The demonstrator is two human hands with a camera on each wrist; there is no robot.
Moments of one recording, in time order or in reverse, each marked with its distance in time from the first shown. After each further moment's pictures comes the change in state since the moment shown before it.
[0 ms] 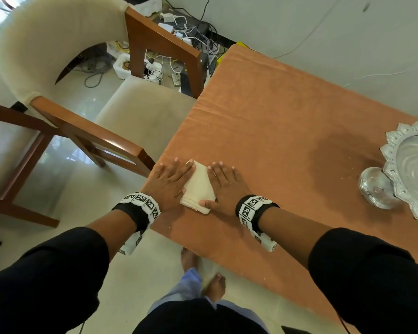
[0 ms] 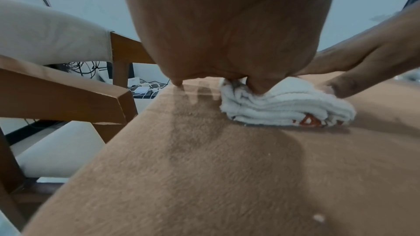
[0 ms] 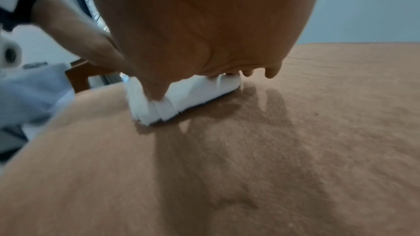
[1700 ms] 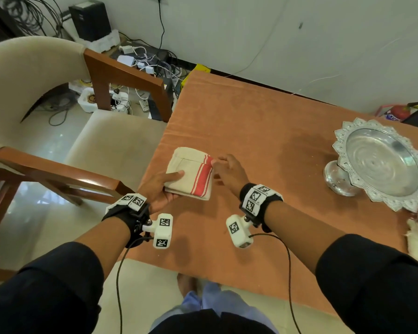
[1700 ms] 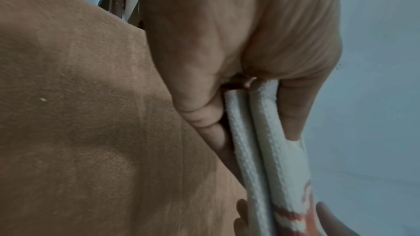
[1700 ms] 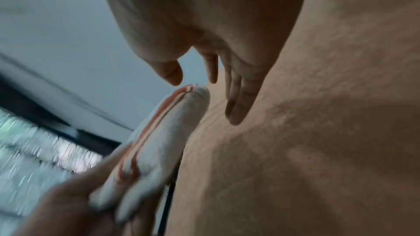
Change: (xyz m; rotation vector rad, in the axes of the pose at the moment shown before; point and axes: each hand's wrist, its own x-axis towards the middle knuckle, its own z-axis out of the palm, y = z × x) left_hand 0.044 0.029 -0.102 -2.265 -0.182 -0.354; right_hand -0.015 0.041 -0.091 1.398 0.418 0.556
